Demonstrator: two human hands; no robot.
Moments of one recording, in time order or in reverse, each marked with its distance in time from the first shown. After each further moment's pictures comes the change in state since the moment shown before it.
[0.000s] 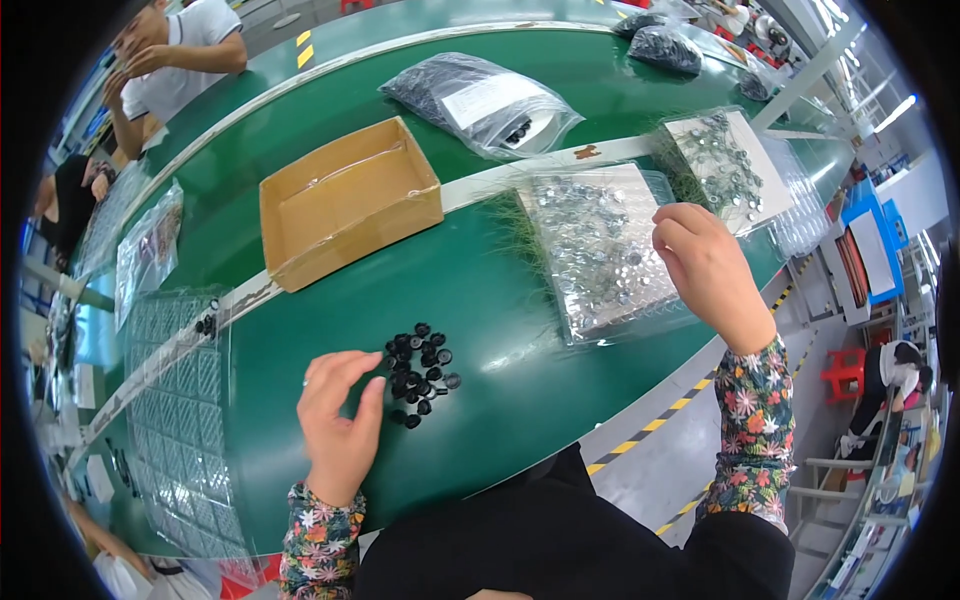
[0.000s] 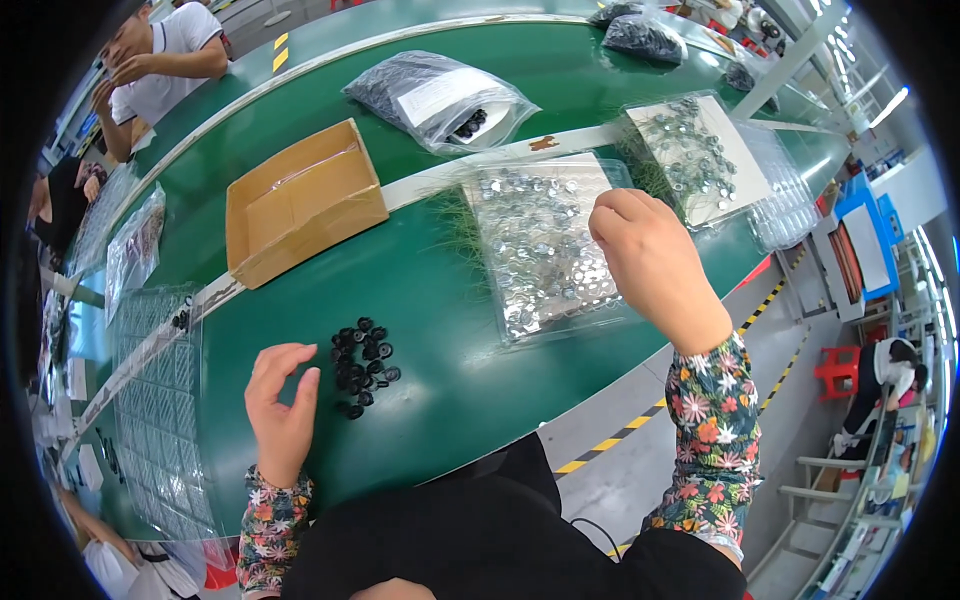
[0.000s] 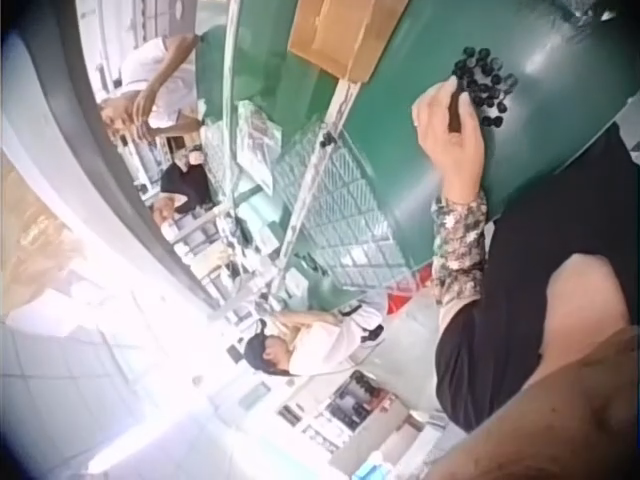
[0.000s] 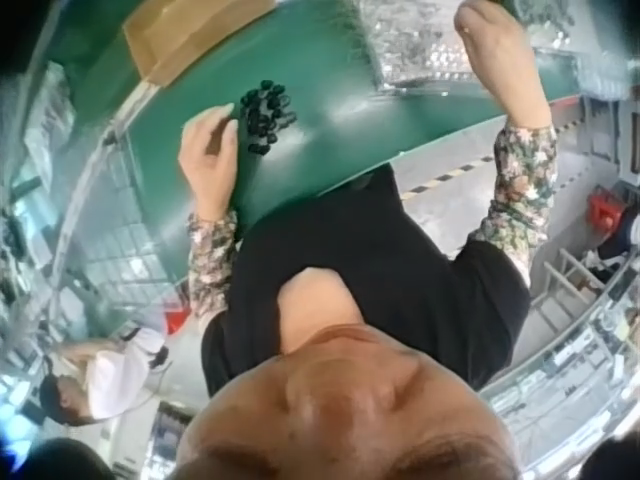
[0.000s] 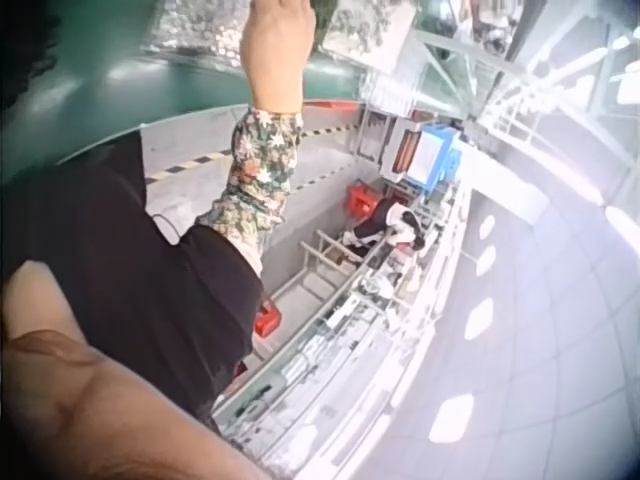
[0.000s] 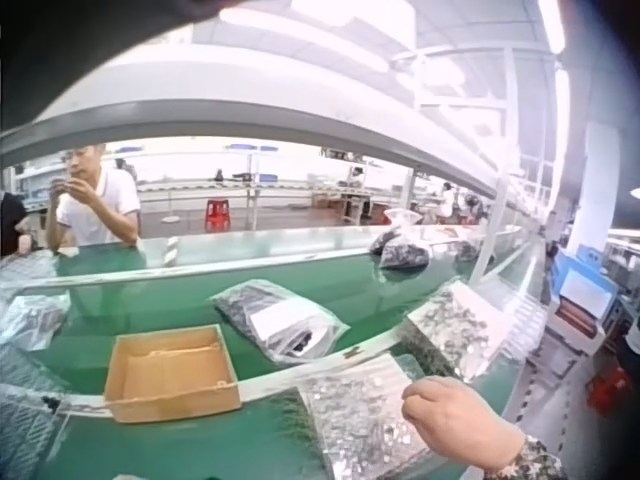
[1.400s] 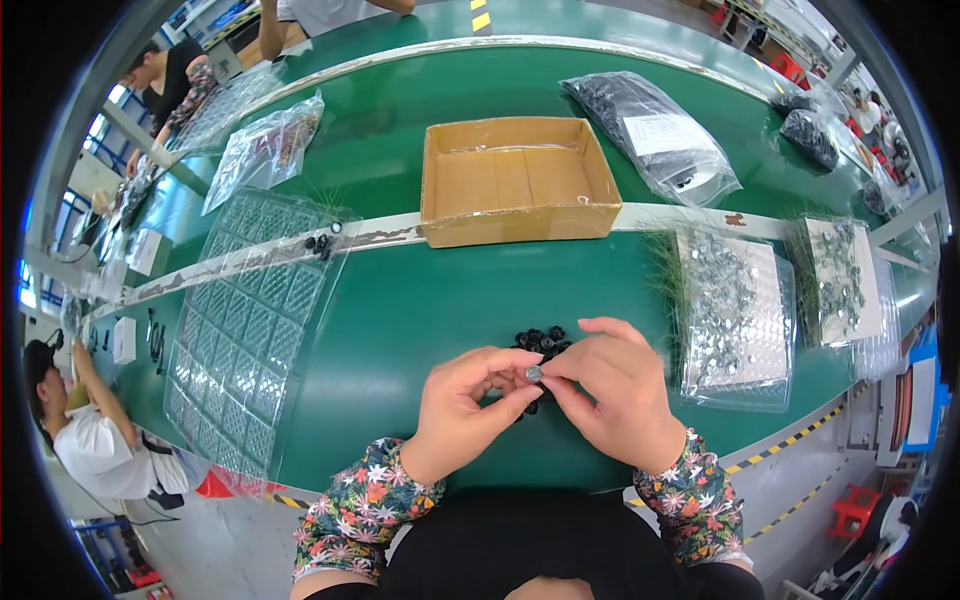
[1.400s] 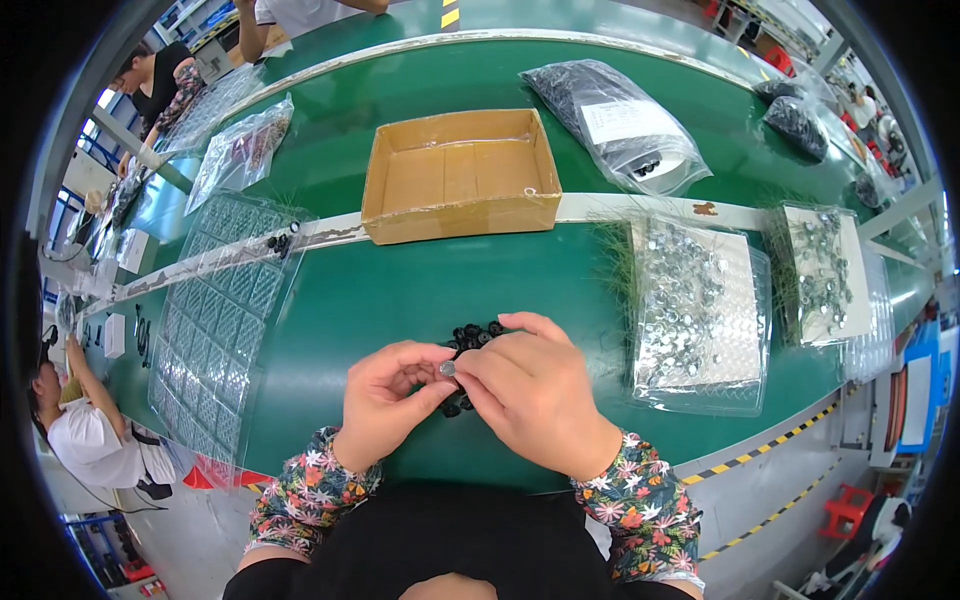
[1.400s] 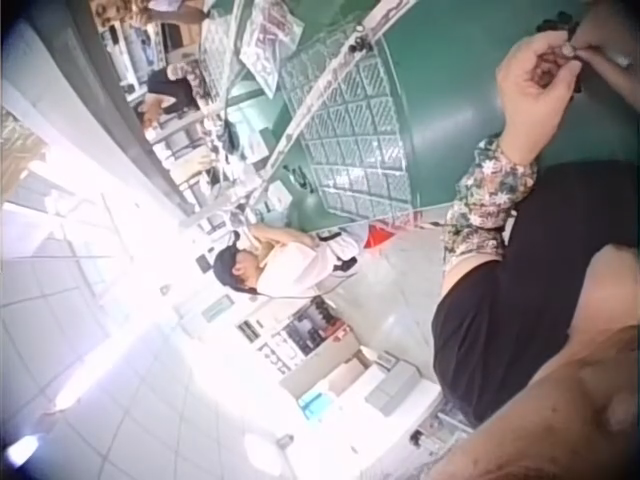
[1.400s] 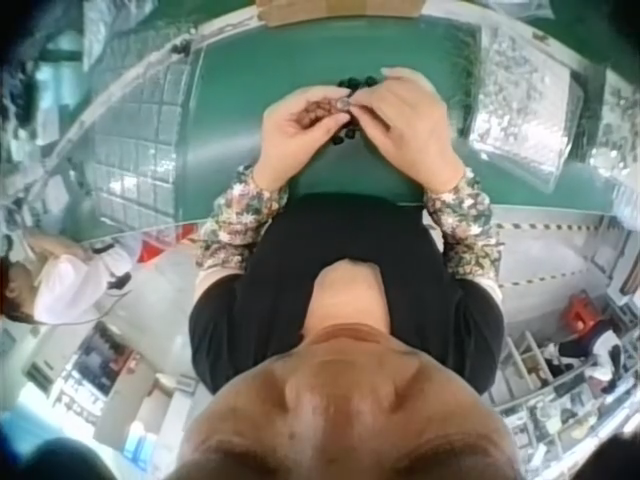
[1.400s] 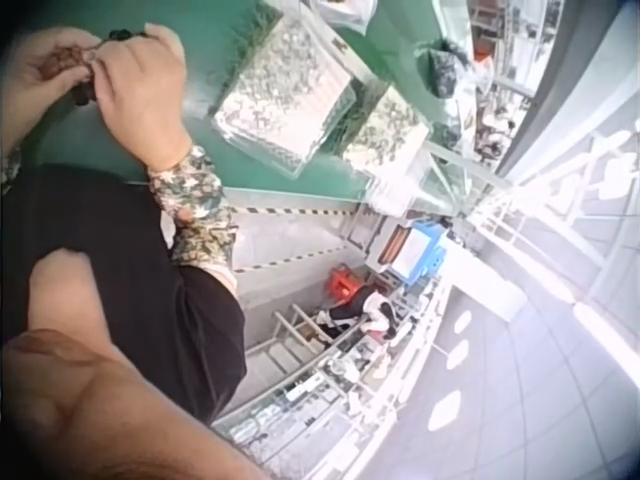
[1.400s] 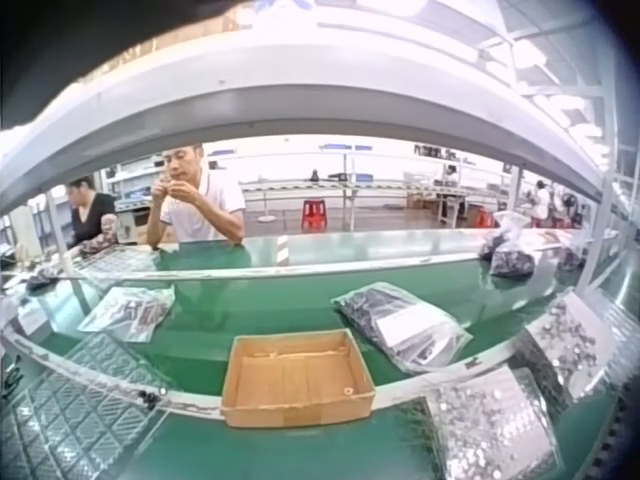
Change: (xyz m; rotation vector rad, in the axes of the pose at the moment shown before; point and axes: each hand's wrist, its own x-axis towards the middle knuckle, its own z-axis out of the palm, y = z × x) left_hand -0.010 0.001 0.012 -0.817 -0.041 -0.250; right_hand 0.046 -0.161 0.074 0.778 0.143 -0.300
